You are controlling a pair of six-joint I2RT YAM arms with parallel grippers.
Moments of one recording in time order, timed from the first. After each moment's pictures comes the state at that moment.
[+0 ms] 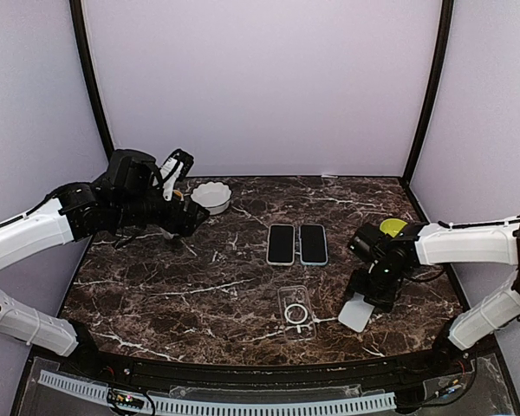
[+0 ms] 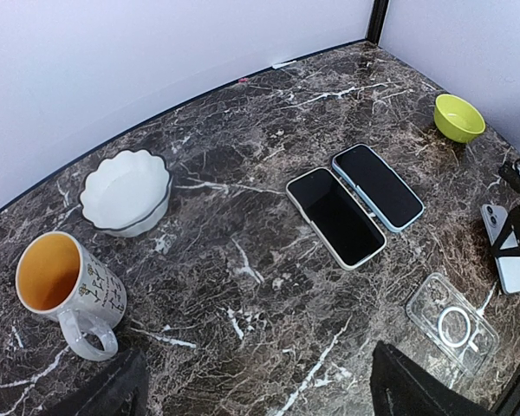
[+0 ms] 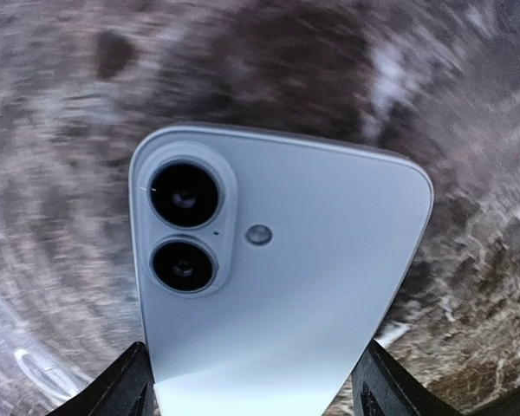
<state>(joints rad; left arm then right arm) -0.74 1.20 1.08 -0.45 -0.14 -0.08 0.74 1.40 0.75 -0.78 0.02 1.20</state>
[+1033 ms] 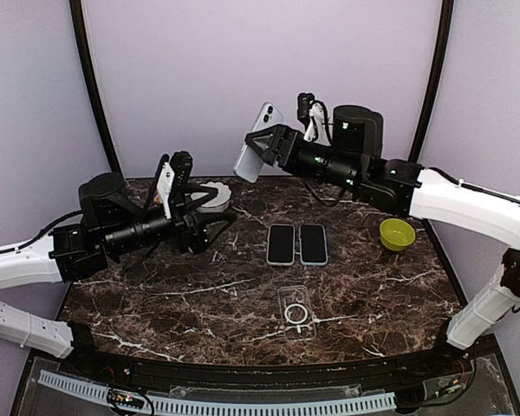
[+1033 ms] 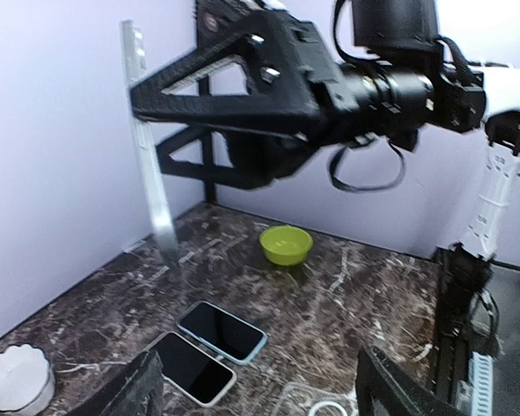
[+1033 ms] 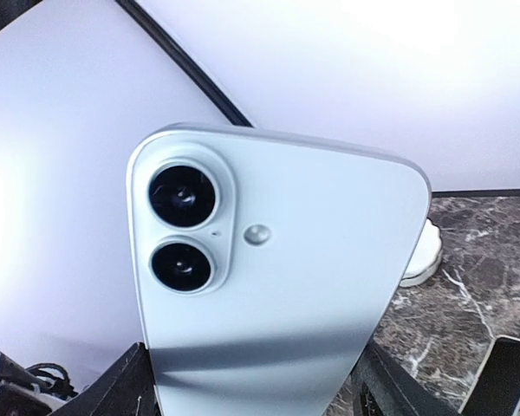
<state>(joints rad) -0.97 1.04 0.83 0.14 0.09 0.00 0.95 1.51 1.41 0.04 0.04 0.67</state>
